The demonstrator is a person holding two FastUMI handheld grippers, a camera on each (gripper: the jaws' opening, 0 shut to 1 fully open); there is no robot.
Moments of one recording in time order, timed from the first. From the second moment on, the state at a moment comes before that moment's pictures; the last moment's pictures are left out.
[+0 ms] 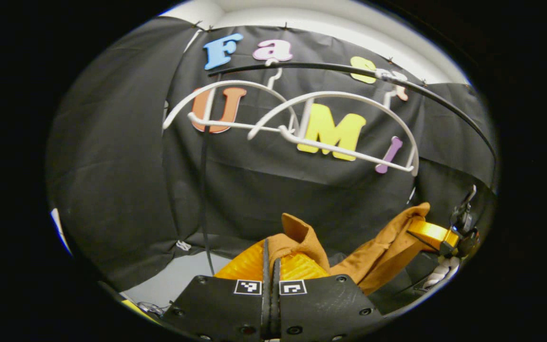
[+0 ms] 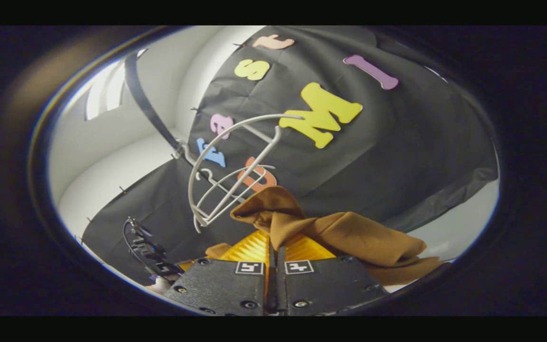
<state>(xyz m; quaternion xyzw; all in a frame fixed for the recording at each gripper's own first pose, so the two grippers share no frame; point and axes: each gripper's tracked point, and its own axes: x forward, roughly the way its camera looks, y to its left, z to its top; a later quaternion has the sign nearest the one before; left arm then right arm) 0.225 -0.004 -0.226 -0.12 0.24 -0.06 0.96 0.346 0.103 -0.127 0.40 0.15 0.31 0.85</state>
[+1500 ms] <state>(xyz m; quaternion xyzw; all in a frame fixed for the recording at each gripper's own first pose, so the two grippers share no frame) 0.149 -0.084 -0.394 -0.07 0.42 -0.15 0.89 0.292 0.168 -0.355 0.24 0.39 0.27 0.85</state>
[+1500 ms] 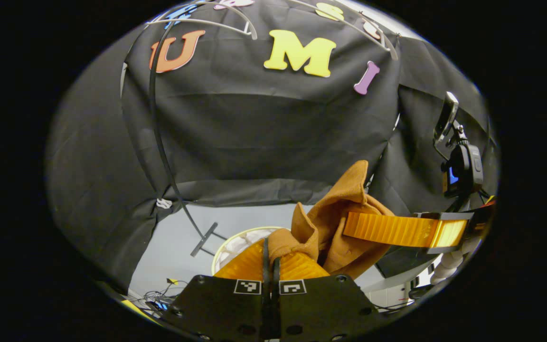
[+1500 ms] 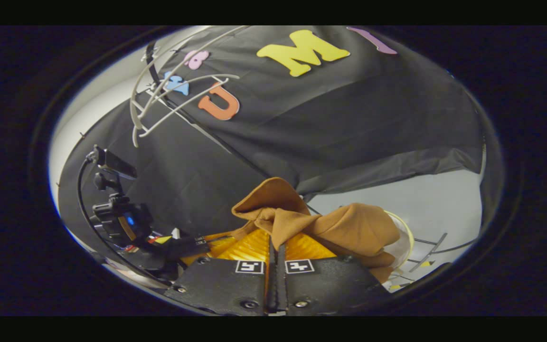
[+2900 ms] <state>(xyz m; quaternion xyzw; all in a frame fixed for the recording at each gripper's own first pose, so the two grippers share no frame) 0.051 -0.081 -0.470 -0.07 0.61 -0.10 0.79 0.230 0.093 -0.520 0.06 0.60 0.17 0.78</state>
